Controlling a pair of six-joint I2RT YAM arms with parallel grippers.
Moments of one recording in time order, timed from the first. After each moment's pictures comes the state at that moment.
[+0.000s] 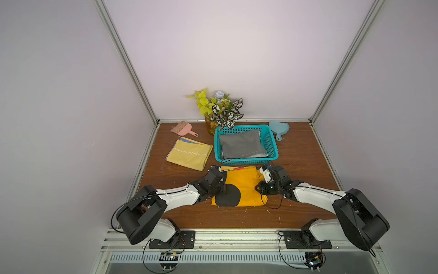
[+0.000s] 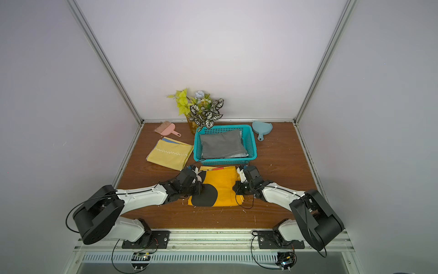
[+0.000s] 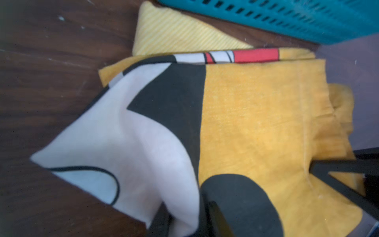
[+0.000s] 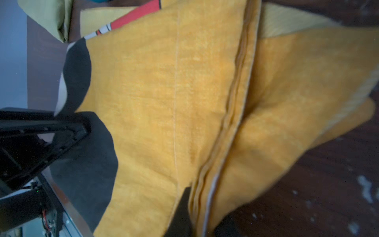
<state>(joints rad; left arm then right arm) -0.75 1.44 0.54 0.00 0.06 -0.76 0.57 1.37 0.48 -0.05 -0.30 0.57</state>
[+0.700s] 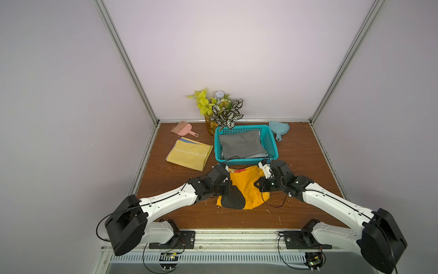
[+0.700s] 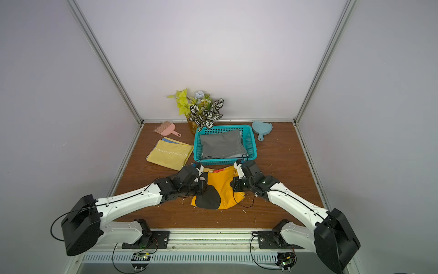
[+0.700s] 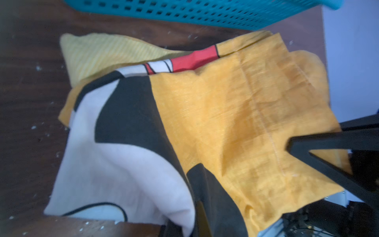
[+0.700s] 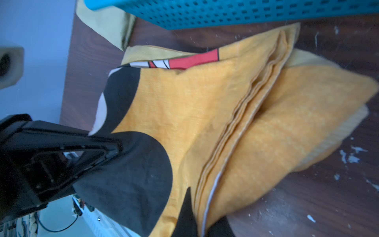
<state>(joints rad) -0.86 1.27 0.74 -0.30 0.11 -0.77 0.66 1.14 0.71 -0.41 -0.24 0.57</state>
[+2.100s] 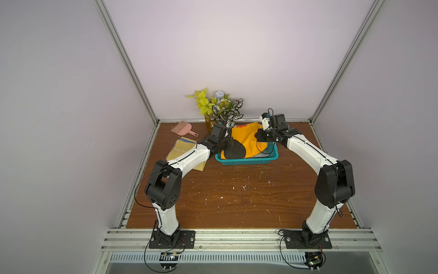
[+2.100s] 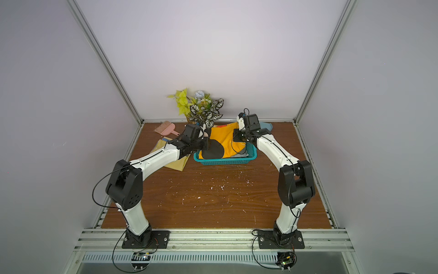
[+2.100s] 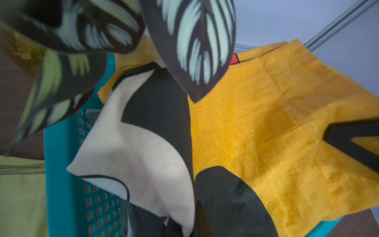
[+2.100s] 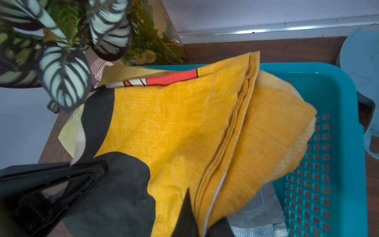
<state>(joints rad) -0.51 1.83 1.38 -0.22 0.07 -0.41 0.34 1.81 1.52 -0.45 -0.18 0.29</state>
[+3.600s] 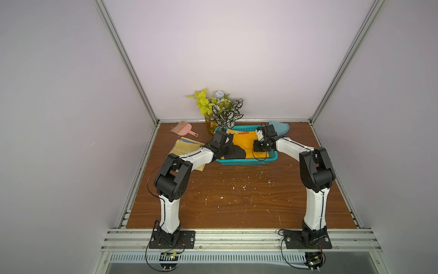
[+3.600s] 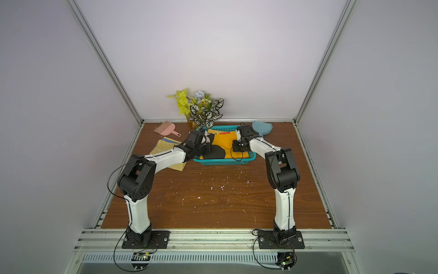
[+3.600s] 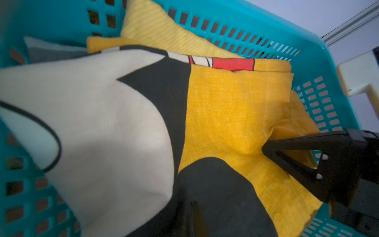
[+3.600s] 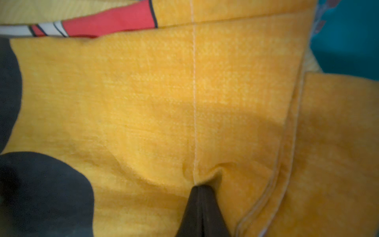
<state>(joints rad) -0.50 1.96 1.30 -0.05 0.11 -0.51 0.33 2.06 1.48 -0.39 -0.12 0.26</state>
